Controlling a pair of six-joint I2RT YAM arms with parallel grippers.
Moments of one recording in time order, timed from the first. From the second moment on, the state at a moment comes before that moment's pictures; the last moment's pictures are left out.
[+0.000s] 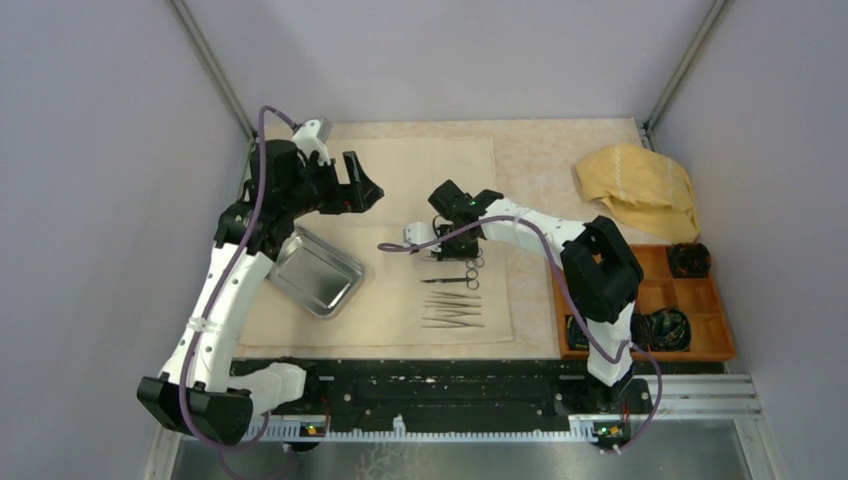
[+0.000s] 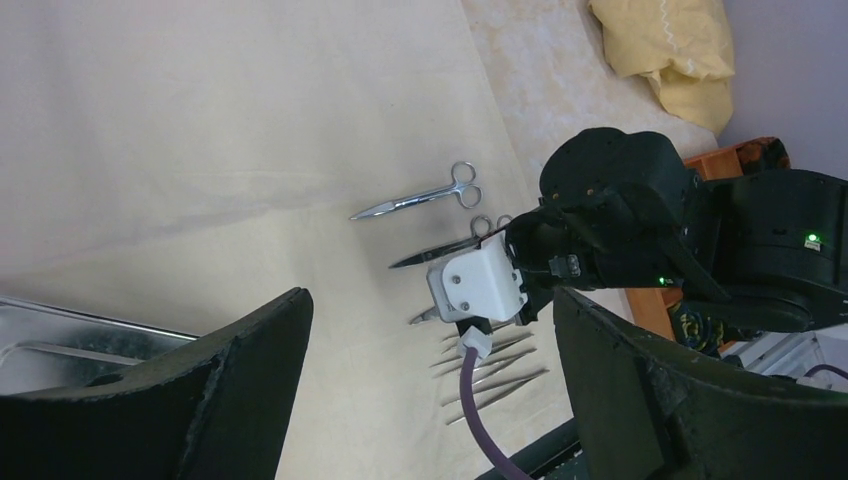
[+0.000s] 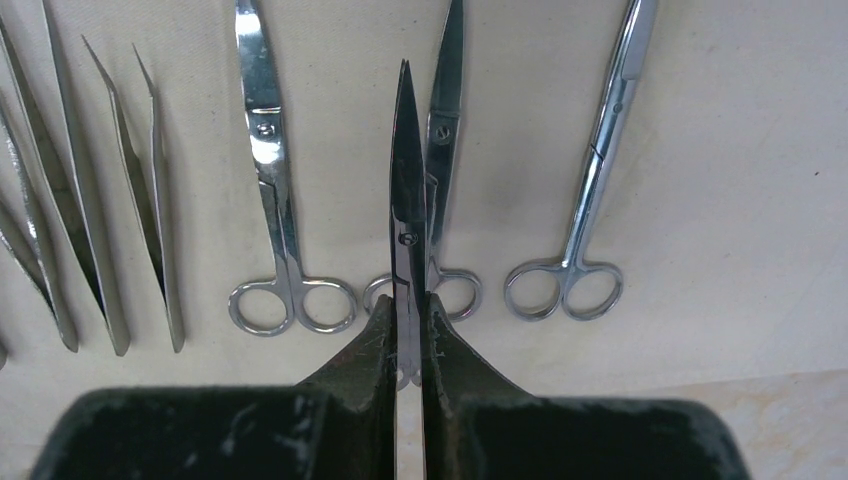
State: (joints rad) left arm -0.24 1.14 1.33 -0.65 0.33 -0.33; right arm 0.77 1.93 1.46 -0.76 -0.10 -0.88
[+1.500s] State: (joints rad) left arm -0.30 1.13 1.35 -0.70 0.25 -0.18; right arm 0.80 2.12 1.66 -0.86 -0.03 -0.82
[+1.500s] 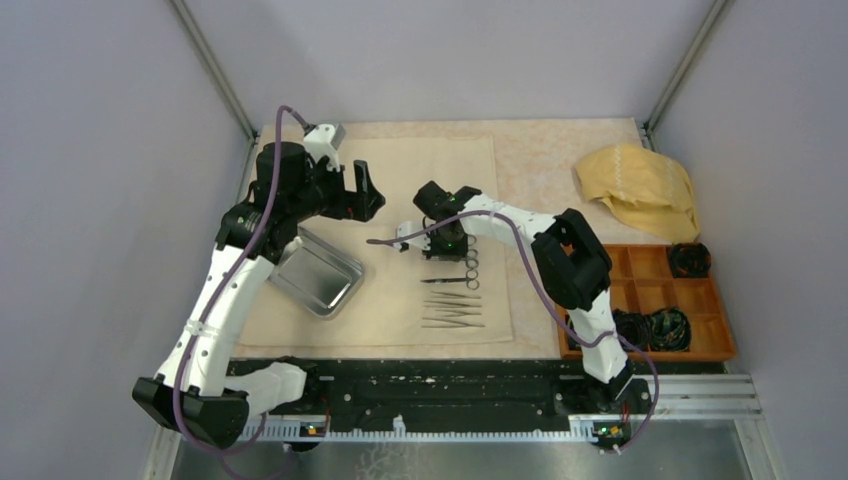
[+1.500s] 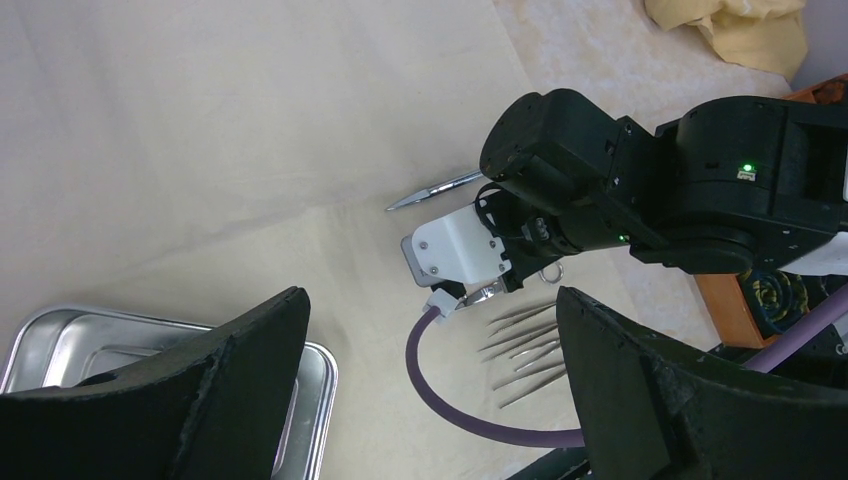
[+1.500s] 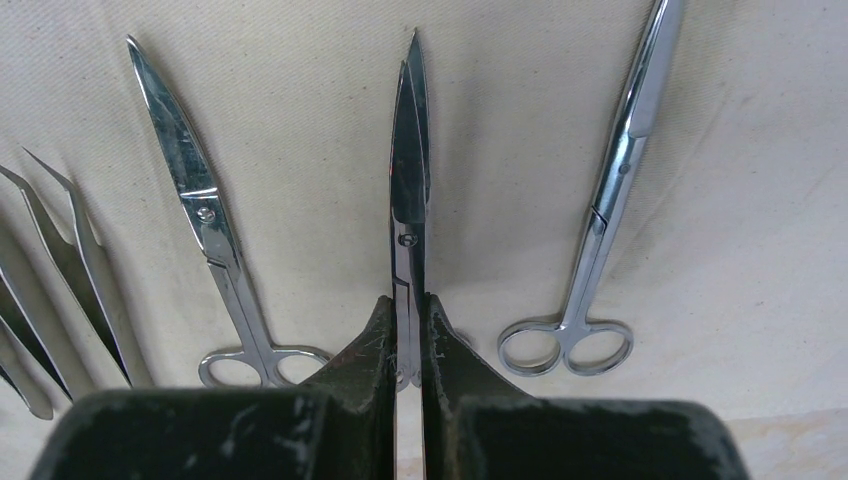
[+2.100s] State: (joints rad) left arm -0.30 1.13 1.35 -0.70 0.24 -0.18; right arm 0.80 2.14 1.67 -0.86 -0.04 -0.80
